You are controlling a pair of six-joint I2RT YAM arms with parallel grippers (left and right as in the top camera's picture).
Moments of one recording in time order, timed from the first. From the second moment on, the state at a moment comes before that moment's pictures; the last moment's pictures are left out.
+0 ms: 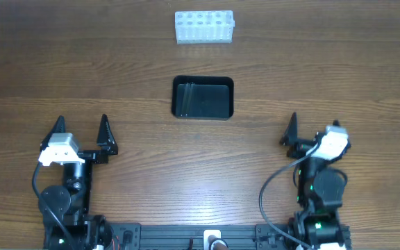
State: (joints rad) left arm 0.01 0.10 0.14 0.04 0.00 -0.15; right arm 0.07 0.35 0.09 0.22 0.24 0.08
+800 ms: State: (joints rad) left arm 0.01 0.10 0.14 0.04 0.00 -0.15; right arm 0.44 1.84 1.39 -0.11 0.12 0.21
